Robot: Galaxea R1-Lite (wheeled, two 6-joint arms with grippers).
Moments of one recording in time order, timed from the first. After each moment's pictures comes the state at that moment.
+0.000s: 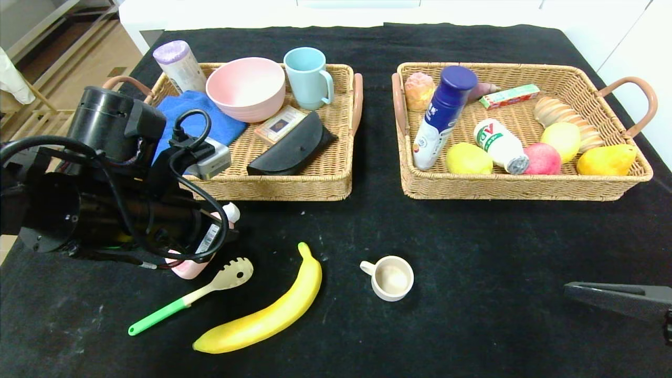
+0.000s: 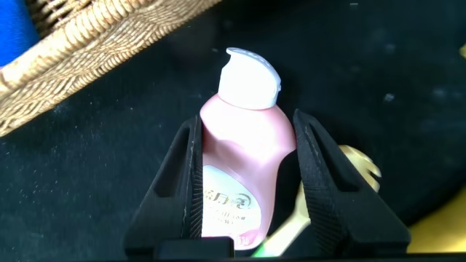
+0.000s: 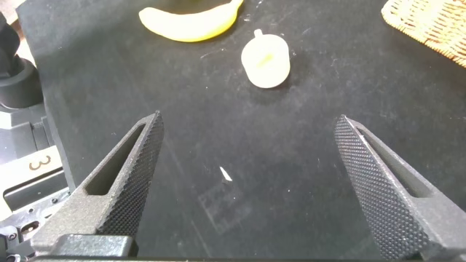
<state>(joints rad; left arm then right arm) -0.36 1.55 -1.19 0.32 0.21 0.25 0.60 0.97 -0.48 -0.28 0.34 -0.14</state>
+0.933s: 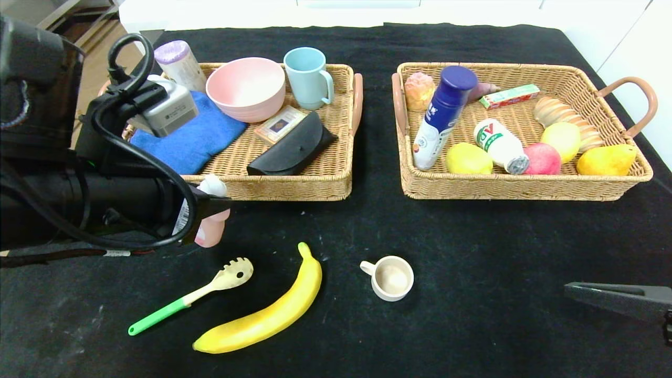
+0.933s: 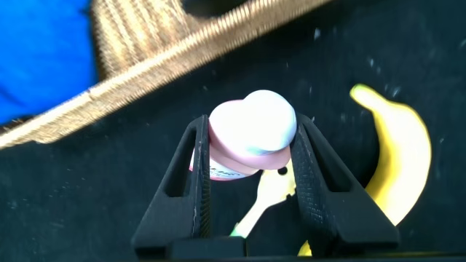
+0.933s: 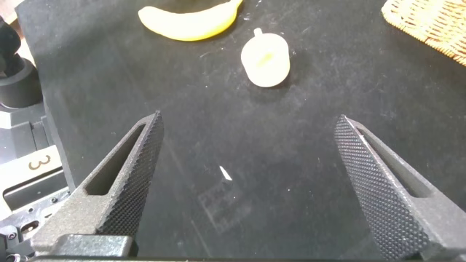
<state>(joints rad) -0.48 1.40 -1.22 0.30 0.27 0.17 0.60 0.97 -0.48 -0.28 0.34 -0.14</state>
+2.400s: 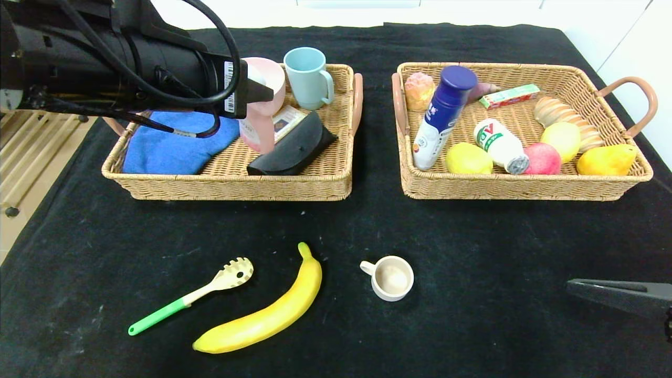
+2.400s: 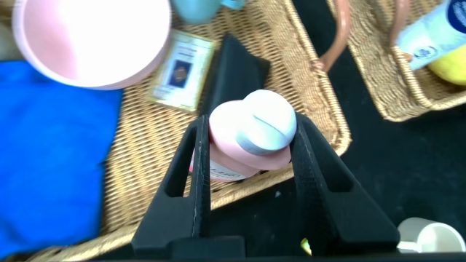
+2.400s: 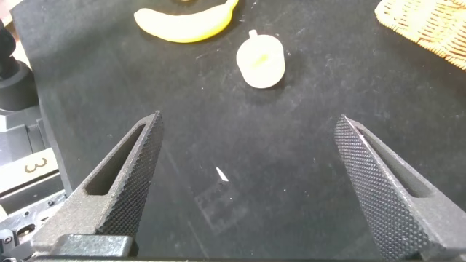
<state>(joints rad) -0.46 1.62 -1.69 0.26 0.13 0.07 0.59 0.96 -0.48 -0.28 0.34 -0.14</state>
